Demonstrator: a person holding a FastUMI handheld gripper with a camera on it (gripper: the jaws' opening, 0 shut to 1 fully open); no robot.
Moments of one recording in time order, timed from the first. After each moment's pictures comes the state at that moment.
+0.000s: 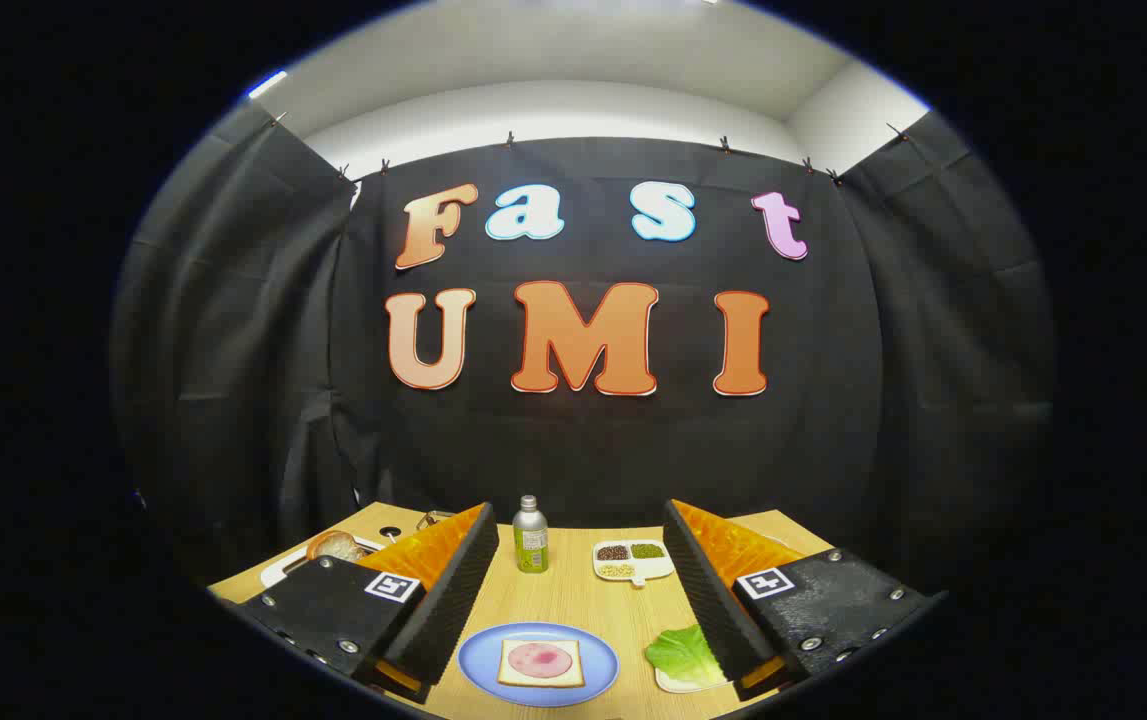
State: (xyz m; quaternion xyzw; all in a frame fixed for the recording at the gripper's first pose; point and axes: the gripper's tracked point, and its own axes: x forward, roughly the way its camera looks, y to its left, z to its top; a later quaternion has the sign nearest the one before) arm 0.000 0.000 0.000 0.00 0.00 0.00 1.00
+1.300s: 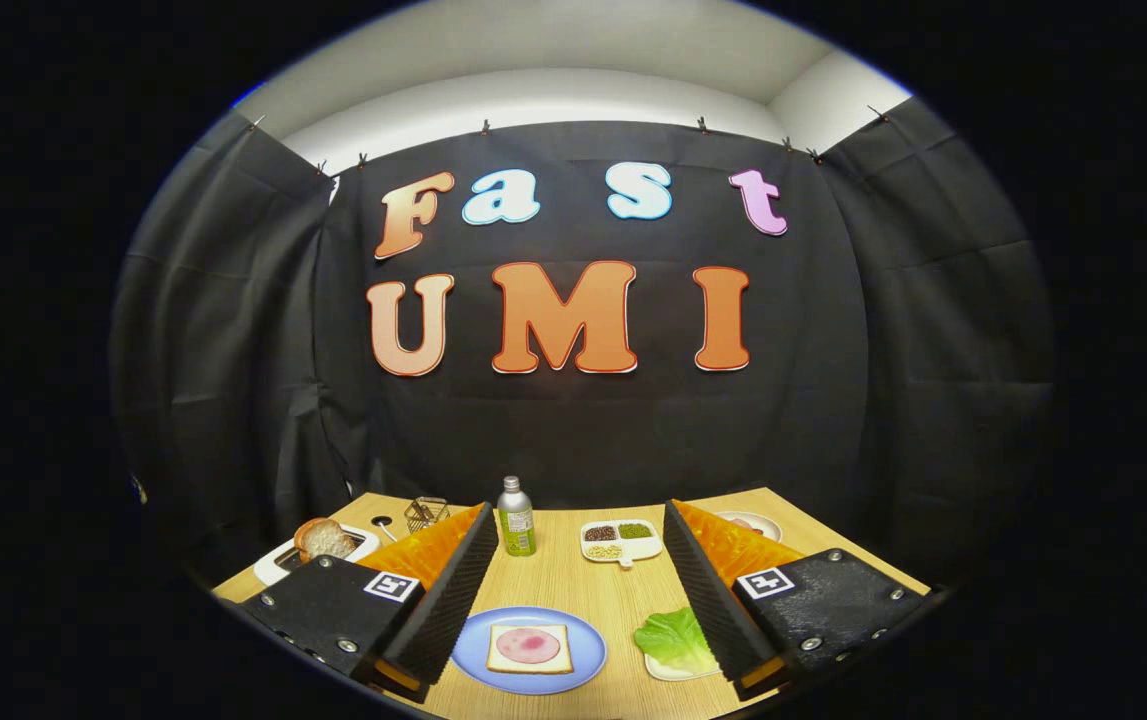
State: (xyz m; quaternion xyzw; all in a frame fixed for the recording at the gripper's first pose) arm -0.003 -0.026 -0.020 0.03 0.03 -0.02 1.00
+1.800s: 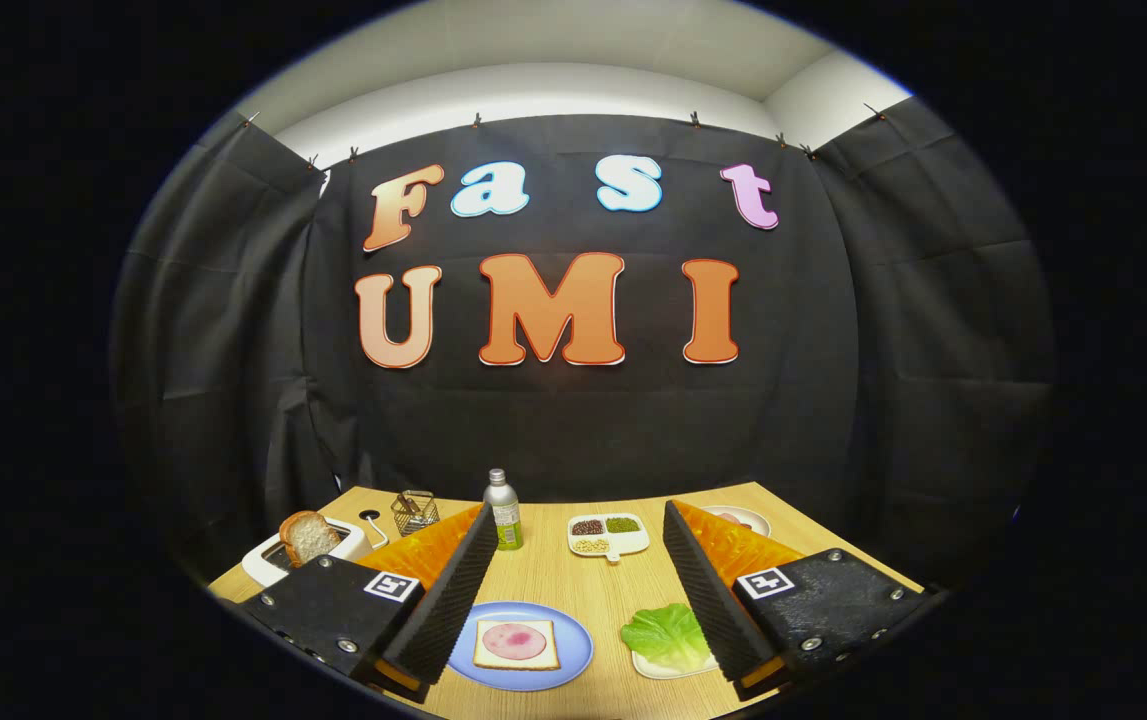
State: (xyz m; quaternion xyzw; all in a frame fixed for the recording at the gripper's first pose) arm -0.001 -0.043 -0.031 0.03 0.04 -0.03 1.00
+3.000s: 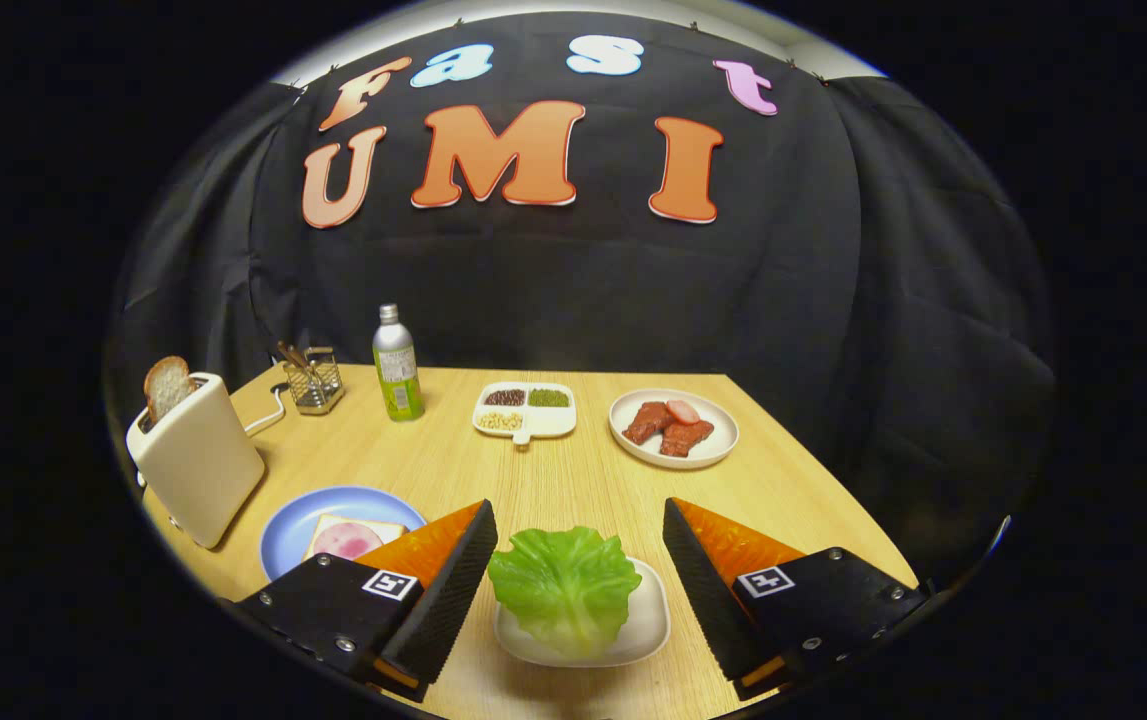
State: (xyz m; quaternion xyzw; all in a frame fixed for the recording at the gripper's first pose) arm 0.058 -0.148 -0.230 -0.02 0.23 -0.04 0.97
